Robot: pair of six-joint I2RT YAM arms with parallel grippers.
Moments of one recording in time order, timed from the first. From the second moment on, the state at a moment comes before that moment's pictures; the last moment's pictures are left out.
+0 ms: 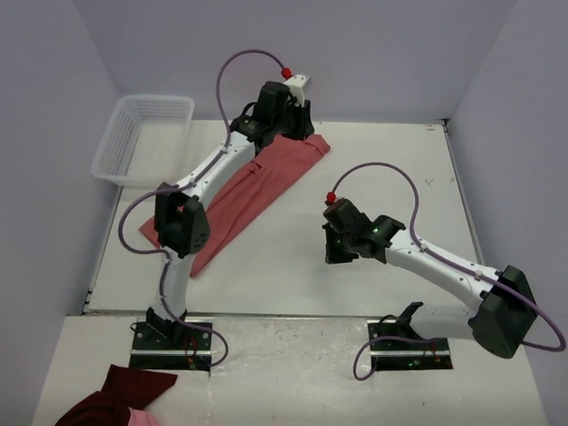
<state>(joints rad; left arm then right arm) -0.52 2.21 2.14 -0.41 0.22 -0.22 0.79 1.23 0.90 -0.73 0.05 0.66</state>
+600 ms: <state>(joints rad) -0.52 1.64 1.14 -0.69 -0.56 -0.44 0.80 1.27 0.92 -0.65 0.03 0.62</state>
